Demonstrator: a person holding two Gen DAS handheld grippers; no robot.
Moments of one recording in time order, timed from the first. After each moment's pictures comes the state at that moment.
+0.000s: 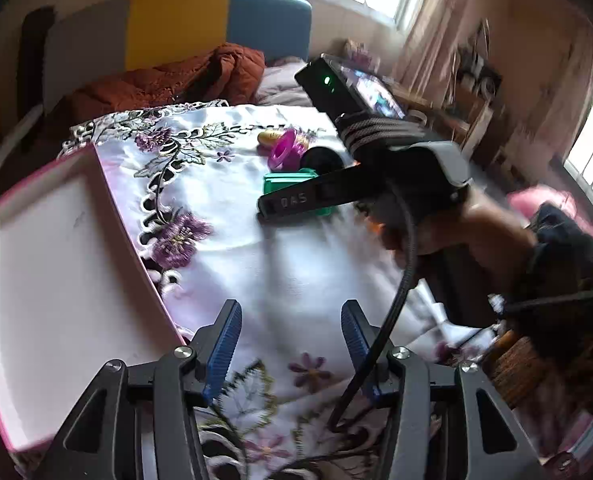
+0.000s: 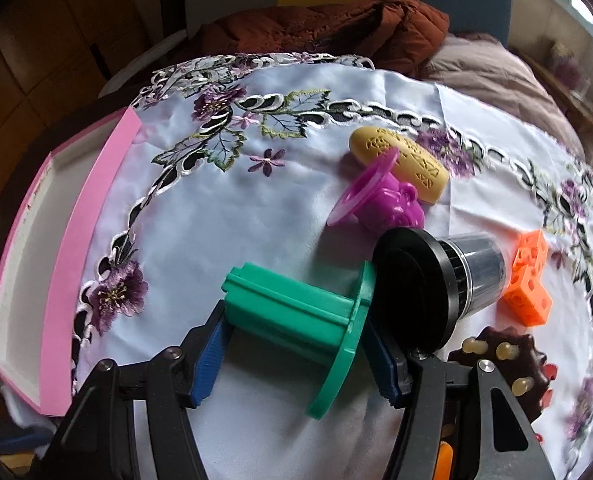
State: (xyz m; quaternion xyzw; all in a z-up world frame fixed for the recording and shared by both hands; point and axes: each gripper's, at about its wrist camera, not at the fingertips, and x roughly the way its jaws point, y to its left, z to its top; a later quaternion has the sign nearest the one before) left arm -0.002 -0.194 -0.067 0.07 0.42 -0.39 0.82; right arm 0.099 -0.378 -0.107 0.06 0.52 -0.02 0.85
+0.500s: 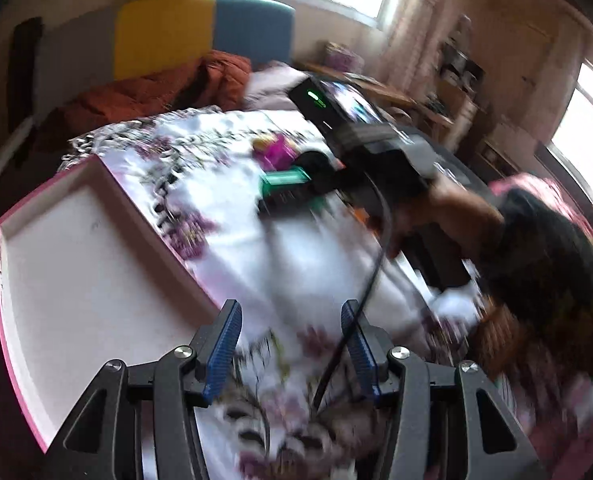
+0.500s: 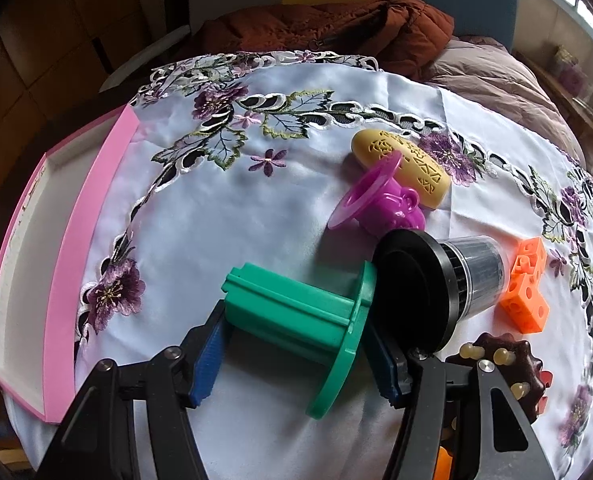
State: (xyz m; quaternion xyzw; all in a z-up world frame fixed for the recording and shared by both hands) left arm -0.017 -0.162 -0.048 0.11 0.42 -0.43 0.79; right arm 0.102 -0.377 -0.107 0.05 0.52 -0.02 0.85
